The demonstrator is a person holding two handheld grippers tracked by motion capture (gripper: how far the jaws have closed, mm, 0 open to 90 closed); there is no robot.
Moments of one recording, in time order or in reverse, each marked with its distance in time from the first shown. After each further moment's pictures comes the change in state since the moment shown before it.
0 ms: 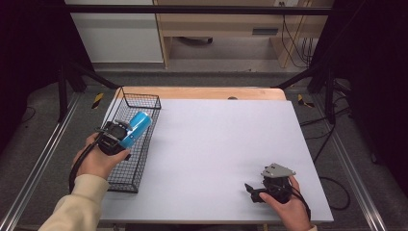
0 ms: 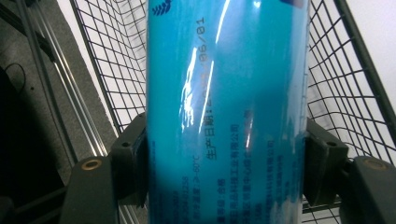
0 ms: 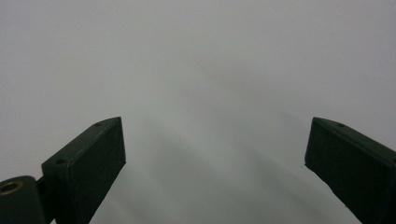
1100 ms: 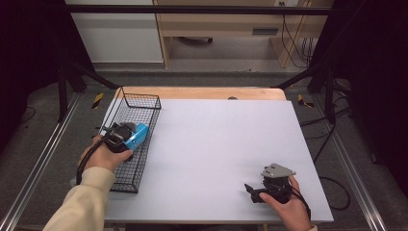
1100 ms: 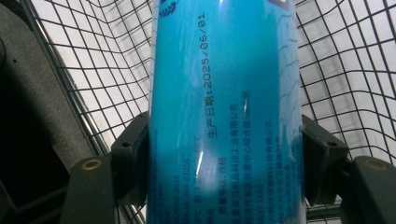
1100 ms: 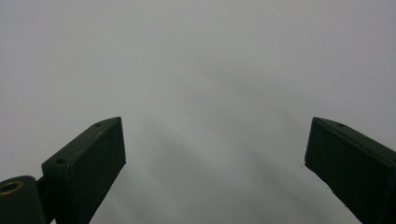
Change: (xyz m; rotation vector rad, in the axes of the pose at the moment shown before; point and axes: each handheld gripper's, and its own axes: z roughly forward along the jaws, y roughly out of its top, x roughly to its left) left arm 0.001 0.014 0.034 0.150 -0.017 0.015; right arm 0.000 0.000 0.000 -0.002 0.009 -0.002
